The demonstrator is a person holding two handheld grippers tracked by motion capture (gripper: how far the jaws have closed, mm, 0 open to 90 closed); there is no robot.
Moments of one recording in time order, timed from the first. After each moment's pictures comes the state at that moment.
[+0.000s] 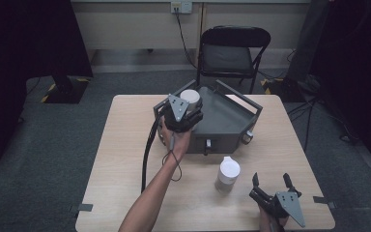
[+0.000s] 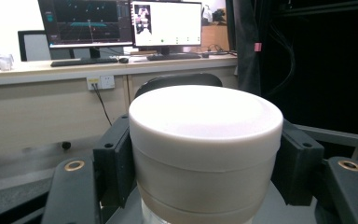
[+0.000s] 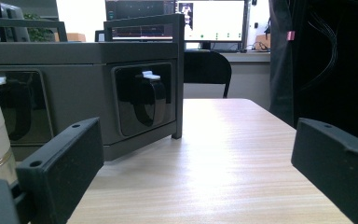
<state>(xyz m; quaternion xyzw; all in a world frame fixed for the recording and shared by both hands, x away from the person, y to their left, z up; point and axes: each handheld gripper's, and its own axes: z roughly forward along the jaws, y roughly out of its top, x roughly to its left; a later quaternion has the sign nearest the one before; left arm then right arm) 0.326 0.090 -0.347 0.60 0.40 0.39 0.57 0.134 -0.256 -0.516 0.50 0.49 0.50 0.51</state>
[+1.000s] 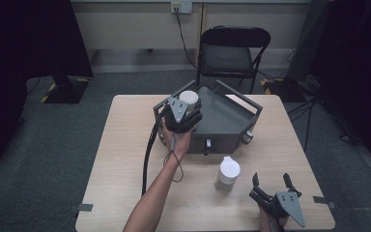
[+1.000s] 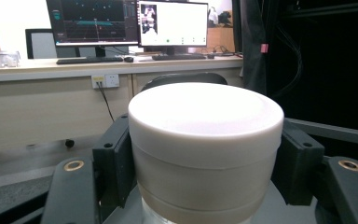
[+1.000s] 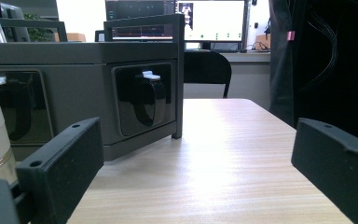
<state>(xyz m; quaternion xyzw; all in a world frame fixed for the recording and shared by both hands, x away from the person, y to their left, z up) 0.329 0.088 -0.360 0.59 0.41 0.39 0.57 0.134 -0.256 -0.516 0.50 0.49 0.50 0.51</state>
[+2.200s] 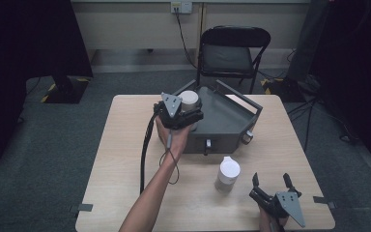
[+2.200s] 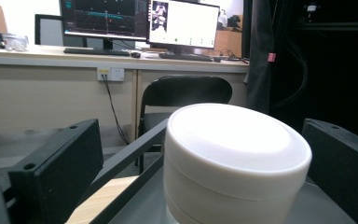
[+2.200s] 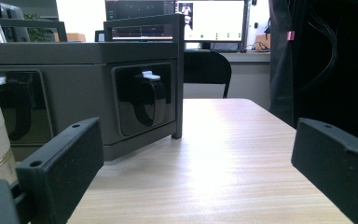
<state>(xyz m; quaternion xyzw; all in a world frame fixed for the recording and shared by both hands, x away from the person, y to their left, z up) 0.328 0.095 -0.347 0.57 0.45 0.38 0.58 0.134 -0.256 -0.516 0.50 0.49 0.50 0.51</state>
